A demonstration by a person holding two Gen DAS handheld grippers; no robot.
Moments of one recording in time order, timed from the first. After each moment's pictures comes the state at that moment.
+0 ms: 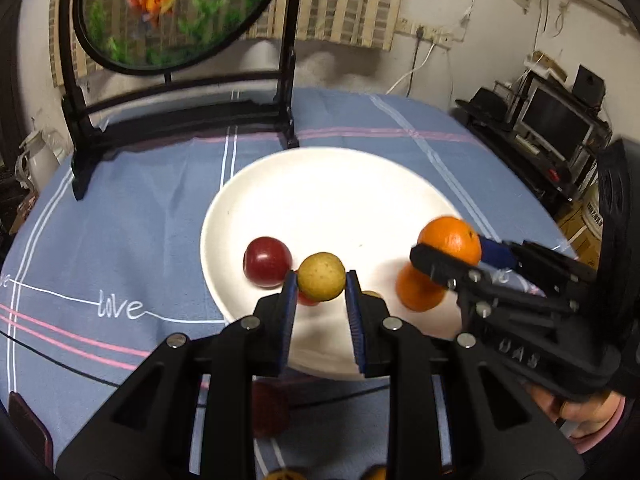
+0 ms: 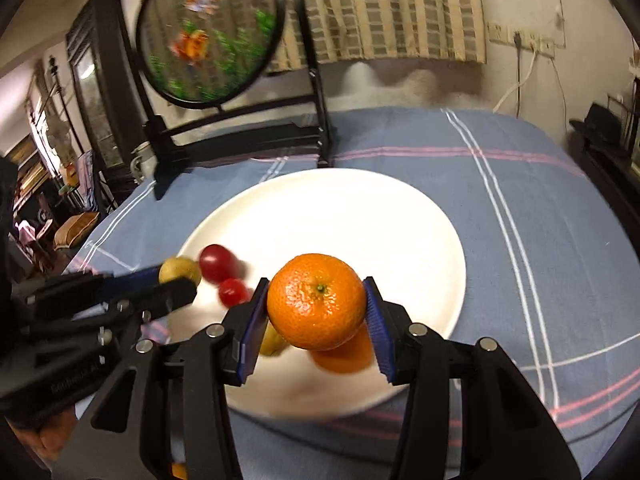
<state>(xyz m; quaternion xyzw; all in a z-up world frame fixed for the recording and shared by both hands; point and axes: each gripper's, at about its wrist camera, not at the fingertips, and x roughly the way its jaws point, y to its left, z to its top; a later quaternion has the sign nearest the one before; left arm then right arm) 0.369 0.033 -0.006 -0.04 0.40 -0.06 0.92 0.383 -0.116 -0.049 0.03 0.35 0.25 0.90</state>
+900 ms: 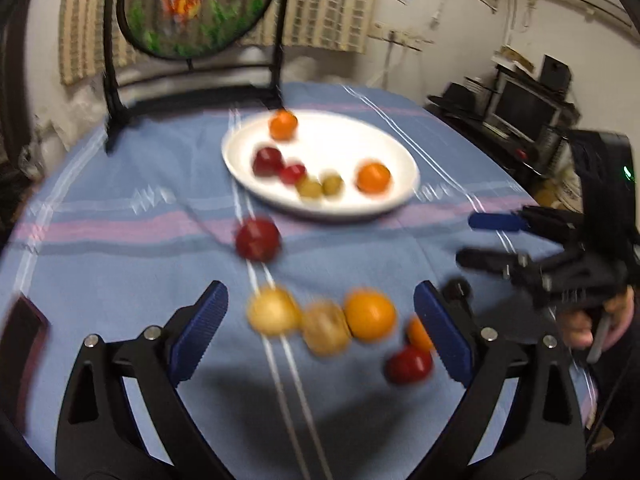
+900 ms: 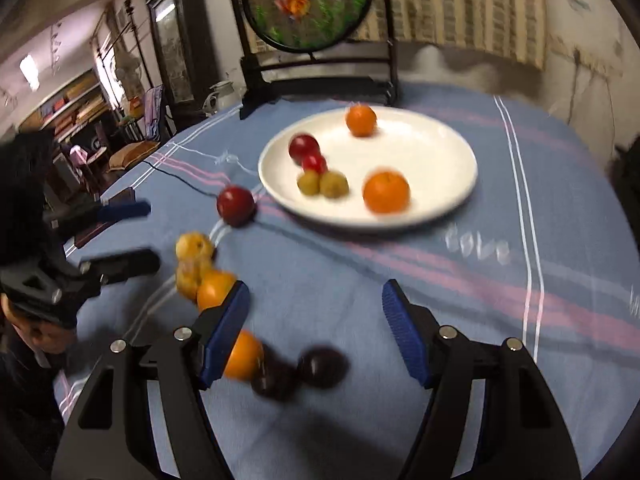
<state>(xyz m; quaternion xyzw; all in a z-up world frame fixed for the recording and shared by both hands) 0.208 0.036 -0.020 -0.04 0.38 -0.09 0.92 0.258 -0.175 -0.055 -0.05 0.37 0.36 0.86</state>
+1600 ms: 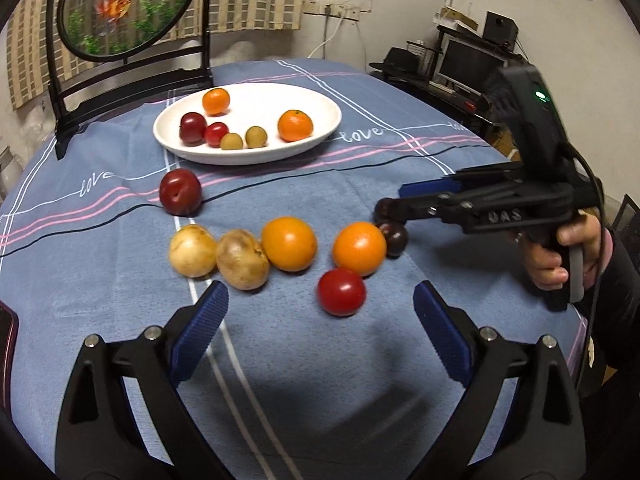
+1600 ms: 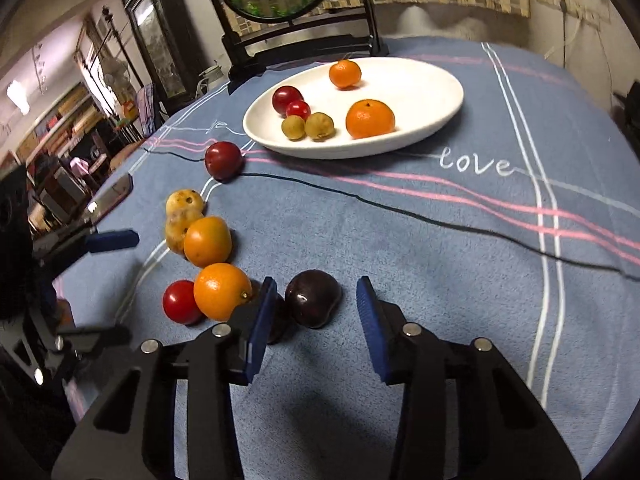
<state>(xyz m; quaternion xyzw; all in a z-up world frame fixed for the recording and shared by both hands) 0.174 -0.003 -0.040 0.01 0.38 -0.18 0.91 0.258 -0.191 -0.088 0.00 0.43 0.36 0.83</state>
